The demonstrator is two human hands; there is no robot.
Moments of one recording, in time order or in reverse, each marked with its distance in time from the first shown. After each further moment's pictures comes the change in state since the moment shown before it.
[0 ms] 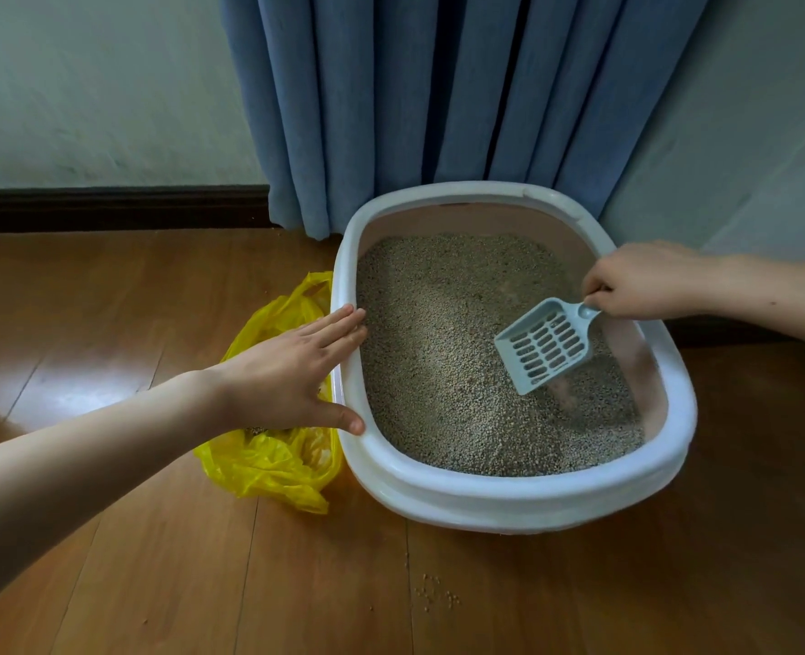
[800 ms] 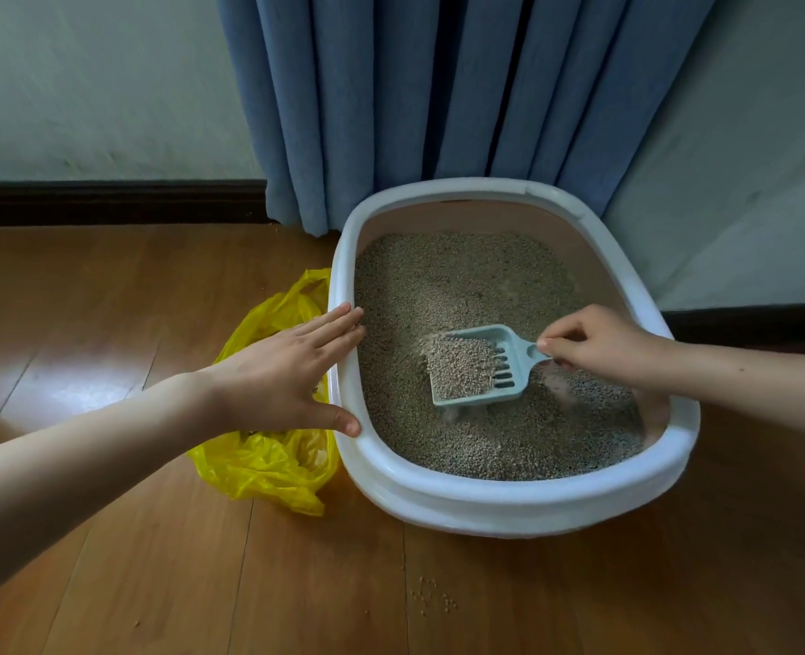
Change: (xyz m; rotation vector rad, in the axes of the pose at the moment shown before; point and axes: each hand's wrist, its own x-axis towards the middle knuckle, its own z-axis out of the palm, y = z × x) left_hand -0.001 -0.001 0.000 -0.025 -0.002 0.001; right_hand -0.006 -0.043 0.063 0.954 0.099 -0.022
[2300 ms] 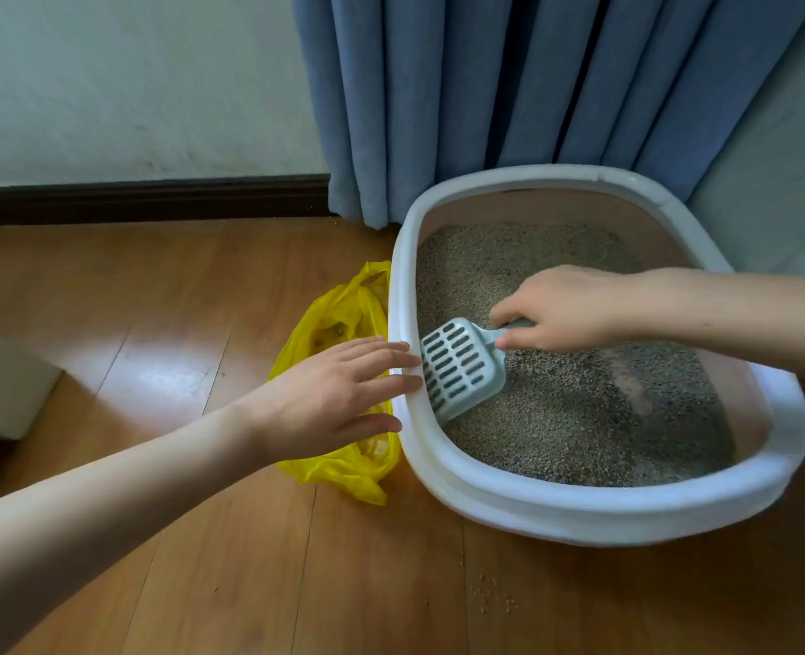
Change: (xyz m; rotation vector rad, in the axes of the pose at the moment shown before) left_hand -0.037 0.000 0.014 0.048 0.225 0.271; right_hand 0.042 -0.109 0.010 -0.763 -0.280 -0.440
